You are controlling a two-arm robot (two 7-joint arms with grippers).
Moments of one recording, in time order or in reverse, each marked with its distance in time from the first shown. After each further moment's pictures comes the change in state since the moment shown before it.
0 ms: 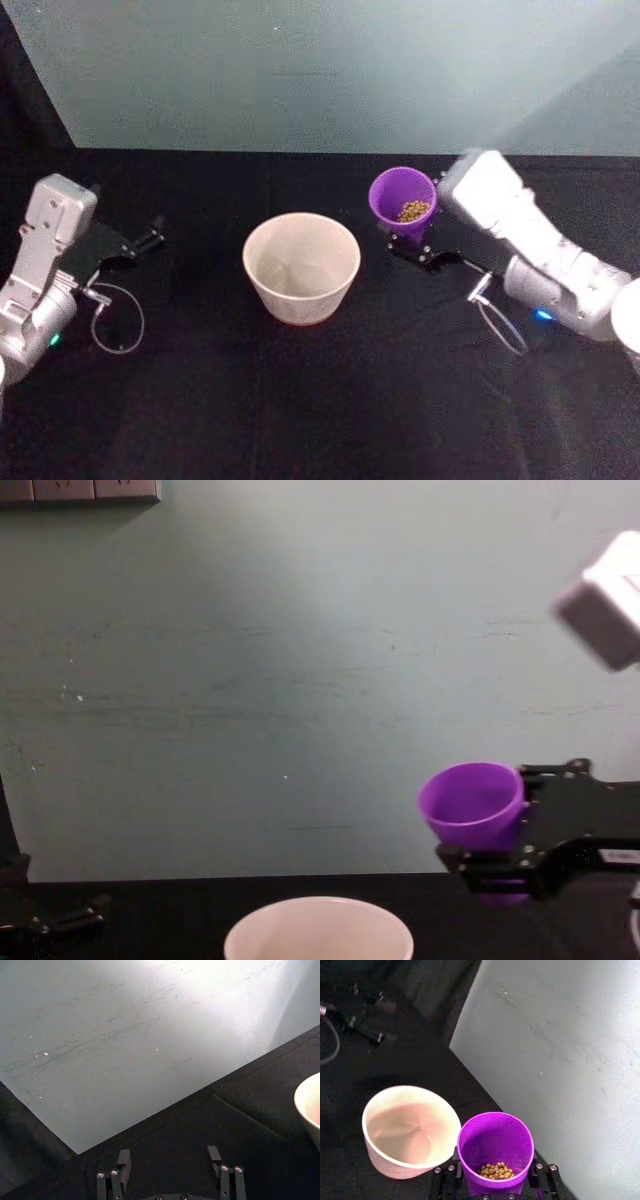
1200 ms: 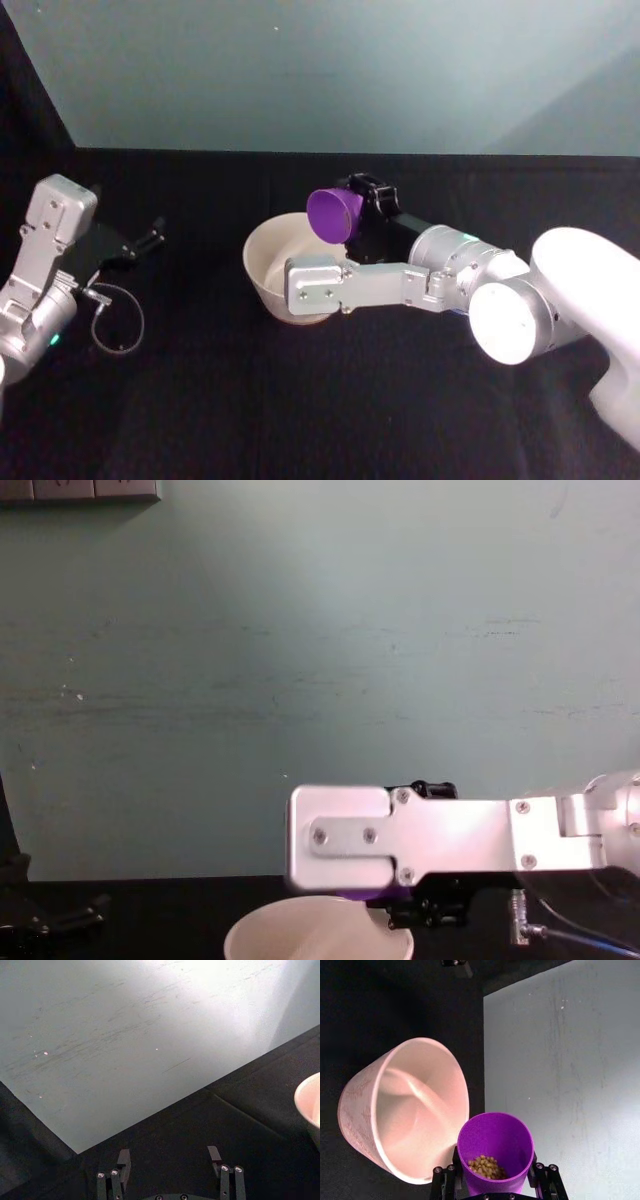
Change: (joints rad) left arm 0.000 0.000 0.000 0.000 0.000 0.000 0.000; right arm 0.275 -0.077 -0.362 0.131 -0.694 0.065 0.053
